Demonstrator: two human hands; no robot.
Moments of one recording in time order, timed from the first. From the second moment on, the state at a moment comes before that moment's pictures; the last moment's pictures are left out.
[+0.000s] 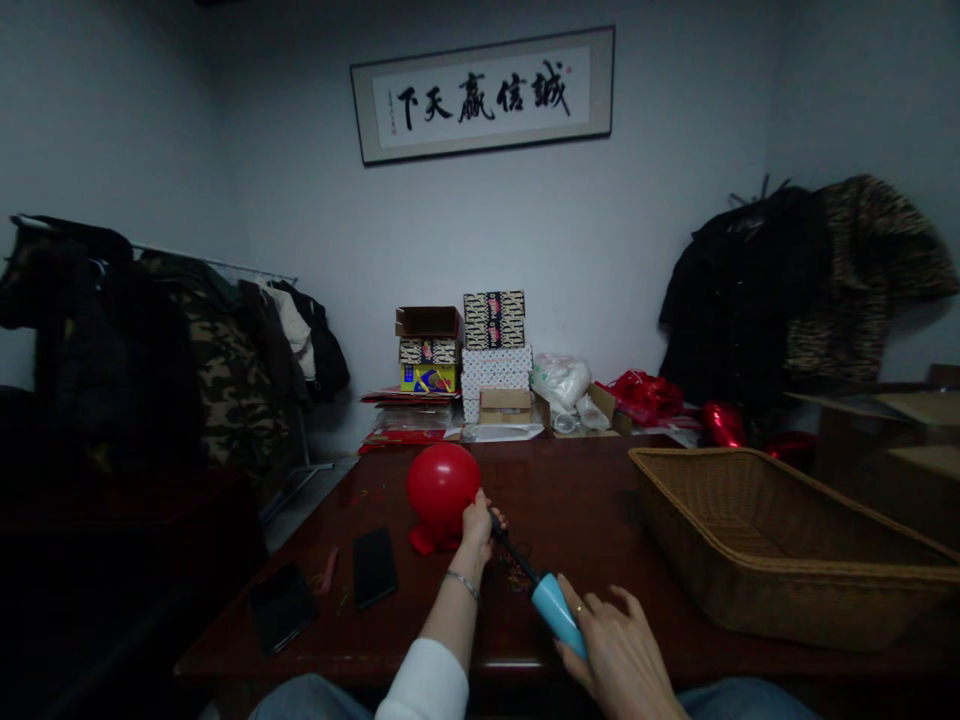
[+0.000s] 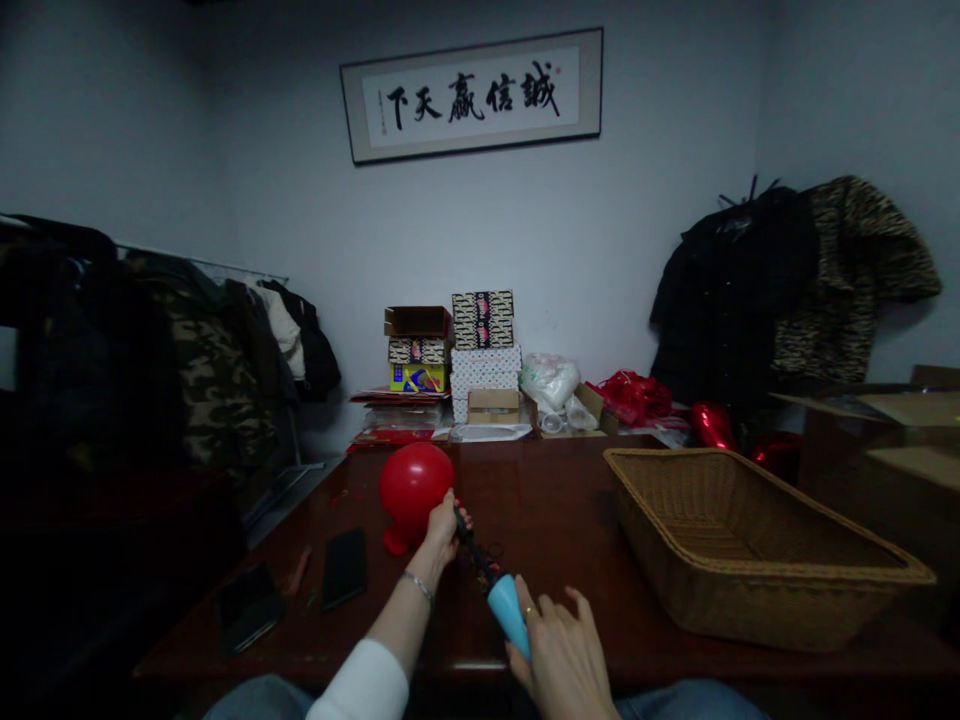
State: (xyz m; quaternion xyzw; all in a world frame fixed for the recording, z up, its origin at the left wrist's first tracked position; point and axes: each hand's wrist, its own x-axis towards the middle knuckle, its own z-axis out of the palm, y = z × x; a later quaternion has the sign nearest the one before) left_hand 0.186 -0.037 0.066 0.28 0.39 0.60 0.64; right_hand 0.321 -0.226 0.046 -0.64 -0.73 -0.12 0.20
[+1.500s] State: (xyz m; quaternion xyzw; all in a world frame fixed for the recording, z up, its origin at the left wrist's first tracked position) left_hand 0.195 -0.051 0.062 0.23 0.28 0.61 0.71; right_hand 0.312 -0.220 0.057 -0.66 -0.72 -0.11 0.19
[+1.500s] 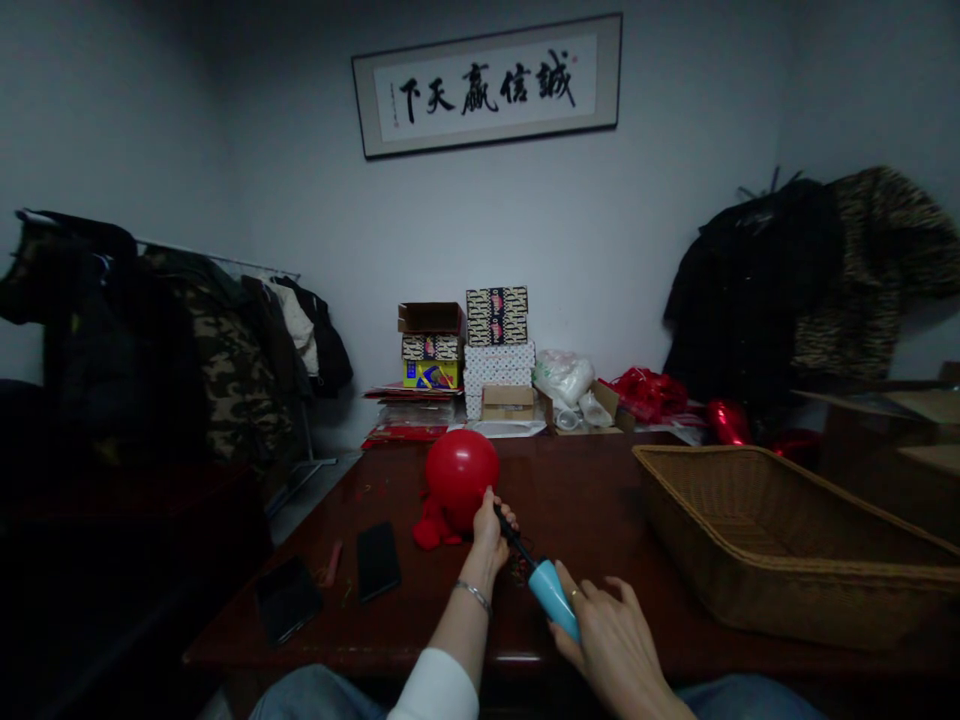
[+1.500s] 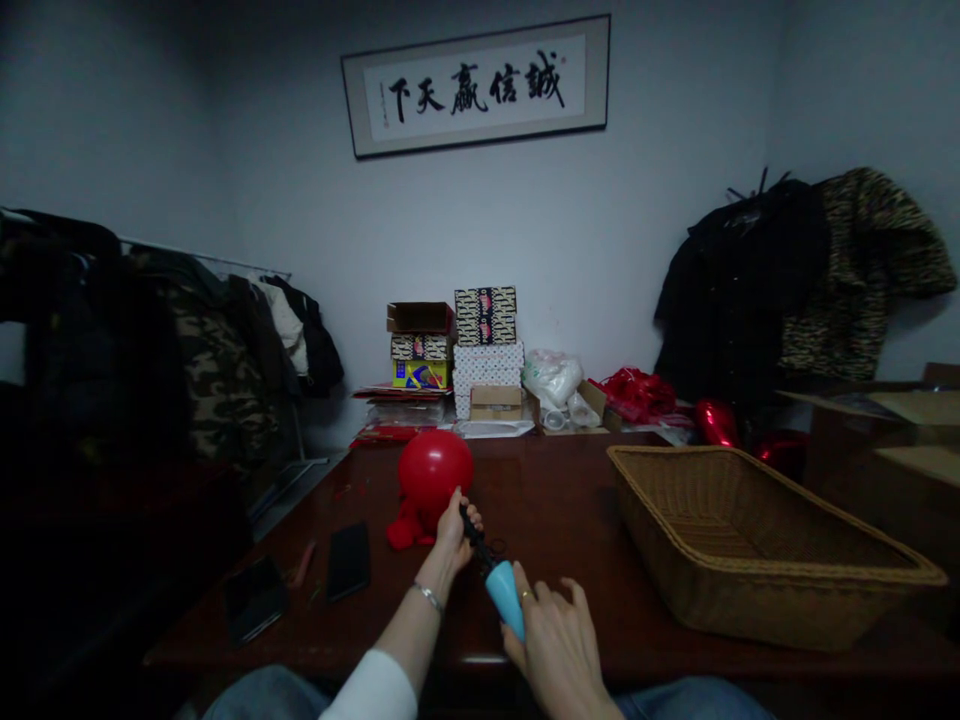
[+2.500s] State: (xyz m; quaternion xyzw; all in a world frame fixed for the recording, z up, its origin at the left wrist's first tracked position) left_hand 0.192 -0.042 0.056 0.24 0.30 0.61 0.70; right_hand 0.329 -0.235 0.027 -0.61 -0.73 -0.18 0.24
